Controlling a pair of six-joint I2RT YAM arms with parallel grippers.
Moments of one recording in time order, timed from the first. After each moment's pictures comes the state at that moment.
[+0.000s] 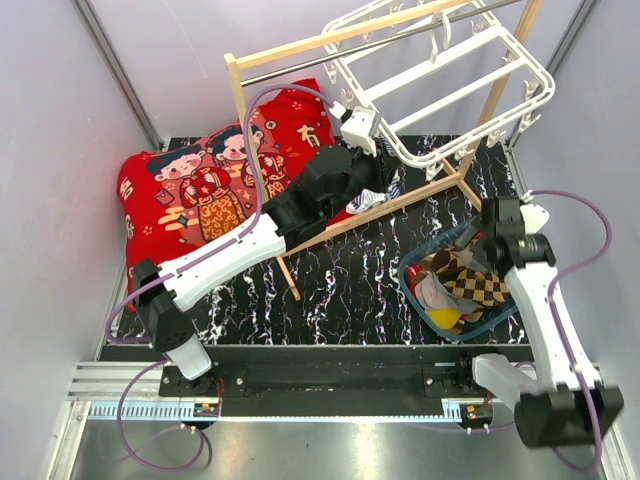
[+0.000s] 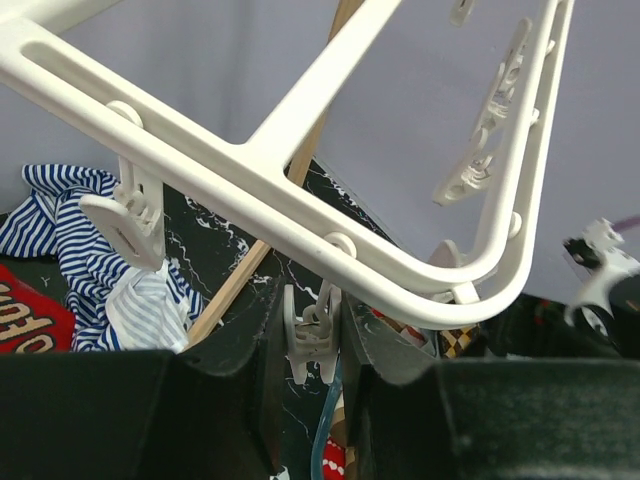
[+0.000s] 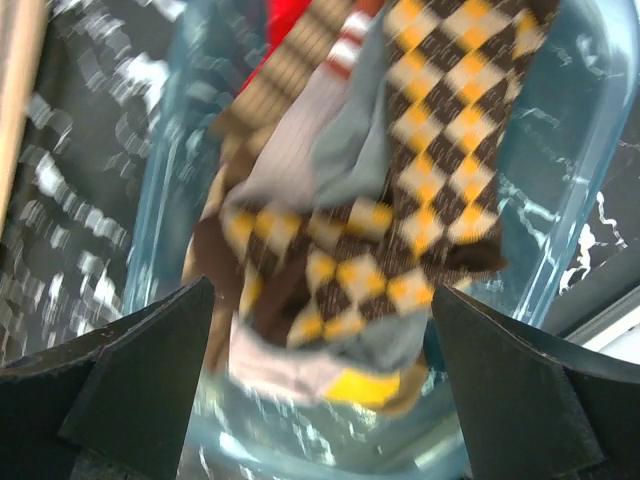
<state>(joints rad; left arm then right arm) -0.95 1.66 1.66 -0.01 -0.22 -0.31 0.08 0.99 1.02 -0.98 0.41 0.72</state>
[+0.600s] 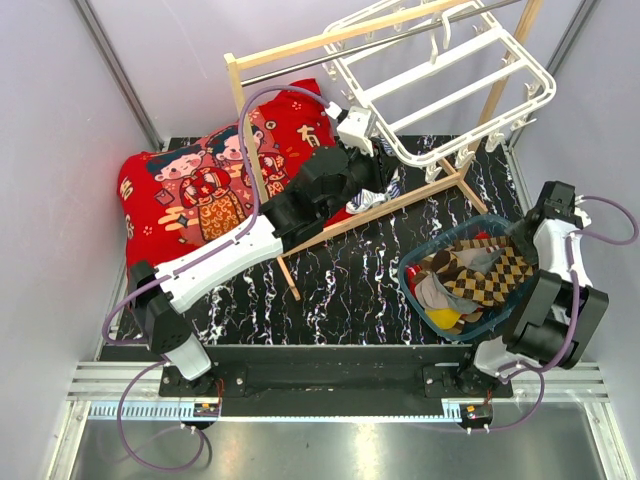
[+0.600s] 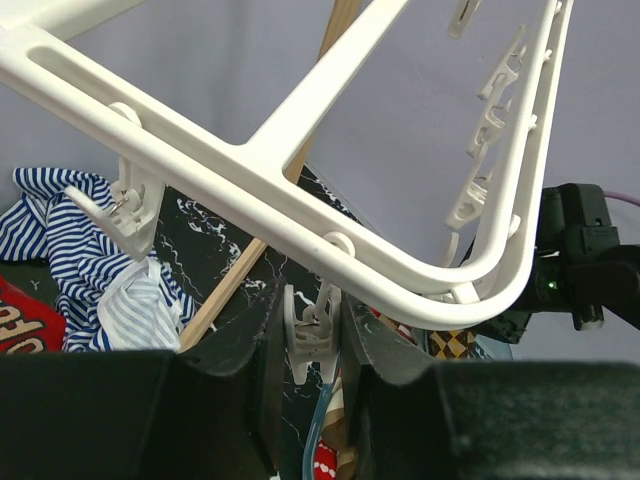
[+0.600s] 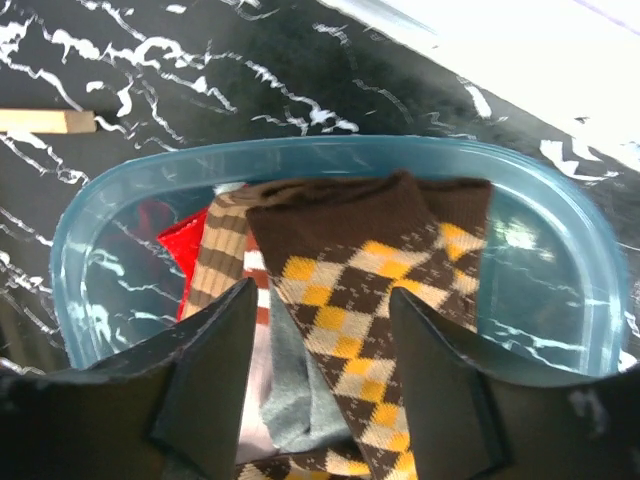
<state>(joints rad) -0.95 1.64 1.63 0.02 -0.21 -0.32 -0.43 1.45 1.08 -0.65 0.22 0.66</state>
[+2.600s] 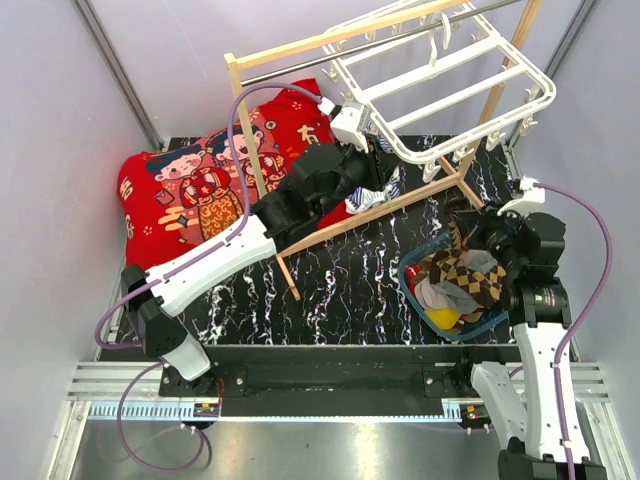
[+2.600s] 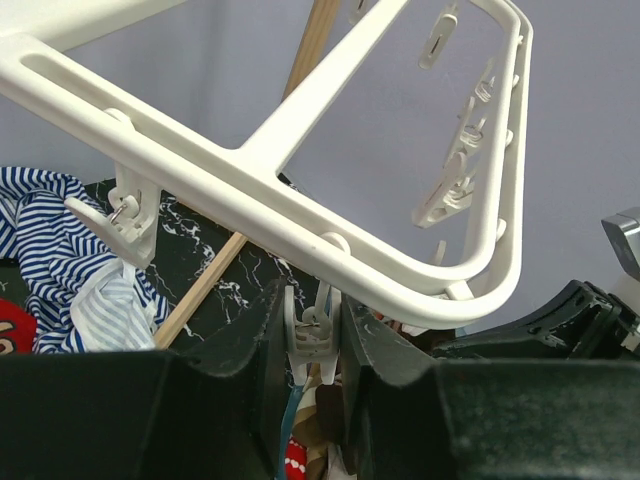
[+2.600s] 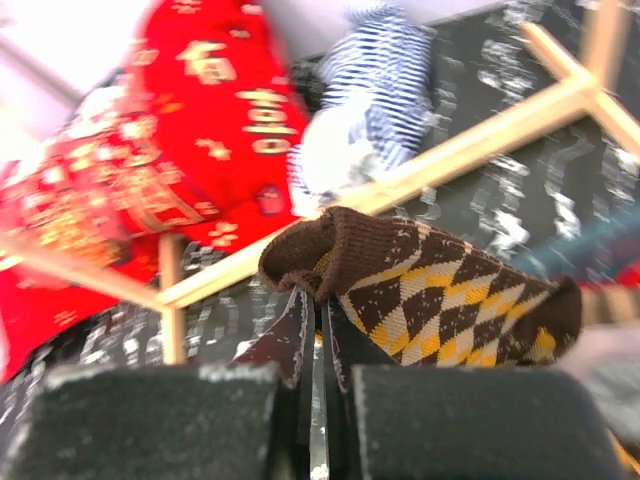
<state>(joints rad) -0.95 1.61 1.65 -0.02 -0.18 -0.38 -0.06 0.70 0.88 -0.41 -0.33 0.37</state>
